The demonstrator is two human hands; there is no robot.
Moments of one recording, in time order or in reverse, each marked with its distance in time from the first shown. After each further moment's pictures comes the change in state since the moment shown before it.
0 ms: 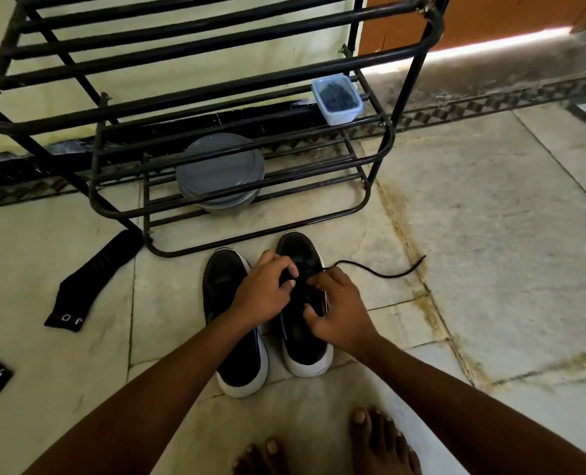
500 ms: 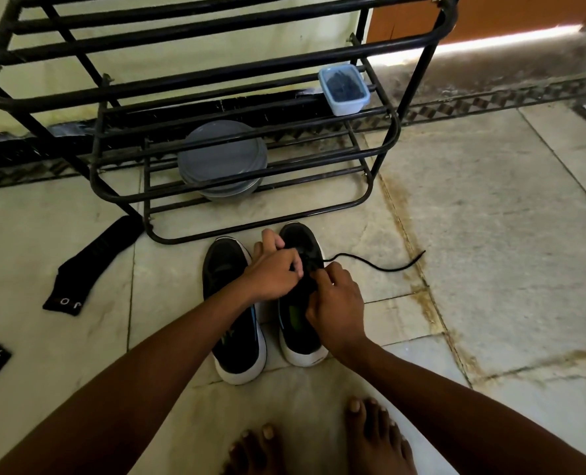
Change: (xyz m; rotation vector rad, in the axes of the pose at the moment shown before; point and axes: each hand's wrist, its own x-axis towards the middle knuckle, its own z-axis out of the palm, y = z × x) left_hand 0.016 0.011 -0.004 0.063 -0.142 -0.075; right_hand -0.011 -0.016 0.017 -0.399 0.116 0.063
